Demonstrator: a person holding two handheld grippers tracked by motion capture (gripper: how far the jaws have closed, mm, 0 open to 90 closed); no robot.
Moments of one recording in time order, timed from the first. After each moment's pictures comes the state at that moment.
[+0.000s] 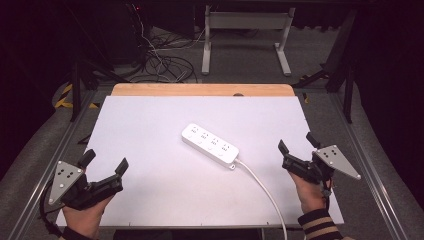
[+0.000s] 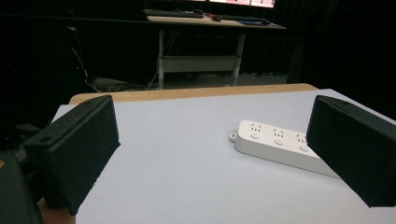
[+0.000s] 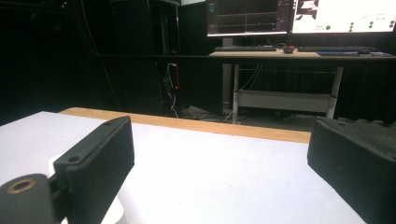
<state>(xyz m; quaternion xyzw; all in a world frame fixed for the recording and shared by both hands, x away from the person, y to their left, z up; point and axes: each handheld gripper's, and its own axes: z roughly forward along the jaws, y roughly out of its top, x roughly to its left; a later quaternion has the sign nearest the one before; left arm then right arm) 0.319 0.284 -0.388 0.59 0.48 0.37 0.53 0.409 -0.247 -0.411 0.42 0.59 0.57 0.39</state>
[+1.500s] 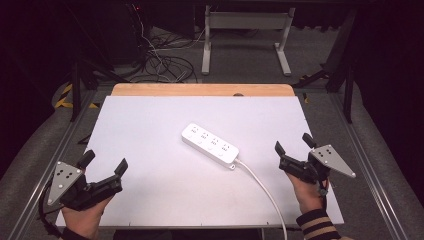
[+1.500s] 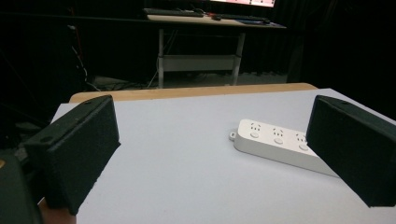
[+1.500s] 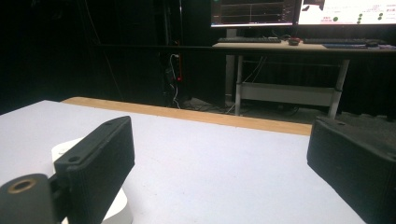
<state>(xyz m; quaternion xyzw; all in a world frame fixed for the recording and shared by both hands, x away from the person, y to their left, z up) 0.318 0.285 -0.388 0.60 0.48 0.36 0.53 0.411 -0.241 -0.415 0.42 0.61 0.56 0.38</state>
